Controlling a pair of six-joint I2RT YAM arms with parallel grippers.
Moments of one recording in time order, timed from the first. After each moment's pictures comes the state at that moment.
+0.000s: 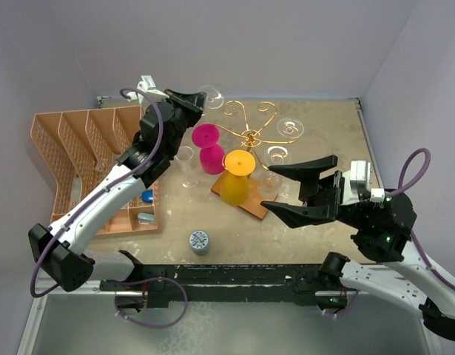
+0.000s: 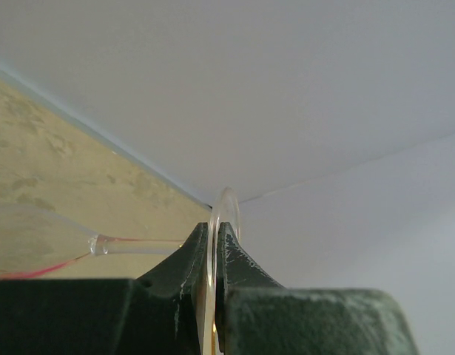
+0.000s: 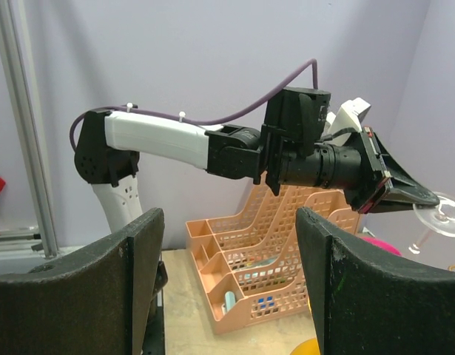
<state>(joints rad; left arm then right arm) -0.62 1.31 1.33 -0.02 -0.50 -1.04 0.94 0.62 0.93 0.22 -0.36 0.13</state>
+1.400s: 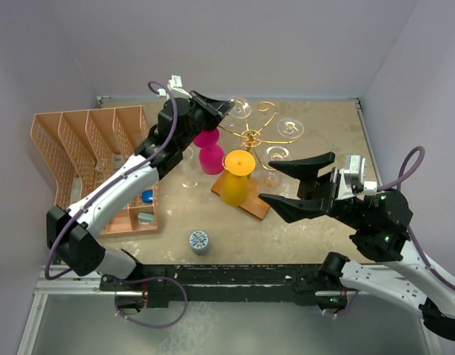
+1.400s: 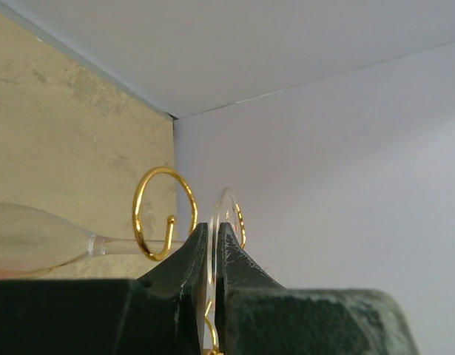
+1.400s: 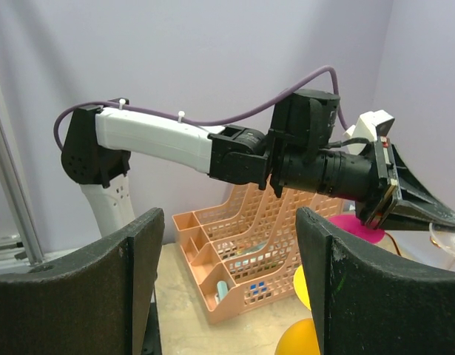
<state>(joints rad) -0.62 1.43 1.35 0.02 -0.13 -1.20 0.94 0.62 0.92 0.17 -0.27 0.13</state>
